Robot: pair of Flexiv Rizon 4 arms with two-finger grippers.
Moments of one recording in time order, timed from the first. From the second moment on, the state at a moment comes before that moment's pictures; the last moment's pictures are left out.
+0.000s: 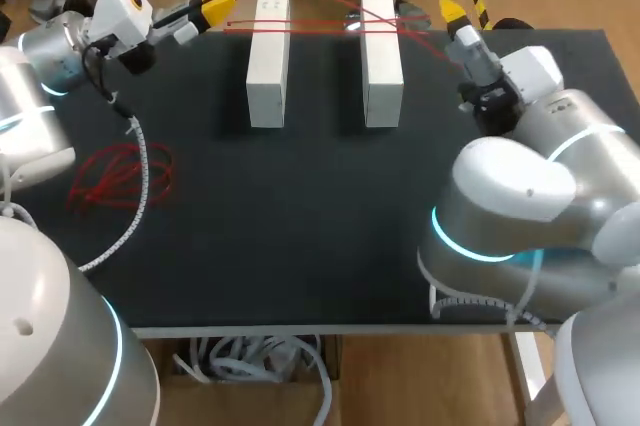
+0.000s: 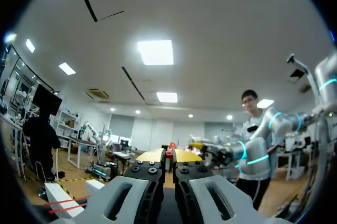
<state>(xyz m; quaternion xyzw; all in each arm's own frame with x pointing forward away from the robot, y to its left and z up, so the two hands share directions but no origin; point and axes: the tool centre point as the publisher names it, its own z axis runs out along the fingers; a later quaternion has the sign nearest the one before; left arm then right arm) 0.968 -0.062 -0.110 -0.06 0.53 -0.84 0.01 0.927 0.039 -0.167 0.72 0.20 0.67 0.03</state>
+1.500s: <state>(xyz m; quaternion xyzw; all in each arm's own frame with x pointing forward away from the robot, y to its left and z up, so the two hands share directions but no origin) 0.968 -0.062 -0.110 -0.06 0.54 -0.84 0.01 0.954 0.048 -0.183 0.76 -0.02 0.64 -0.07</state>
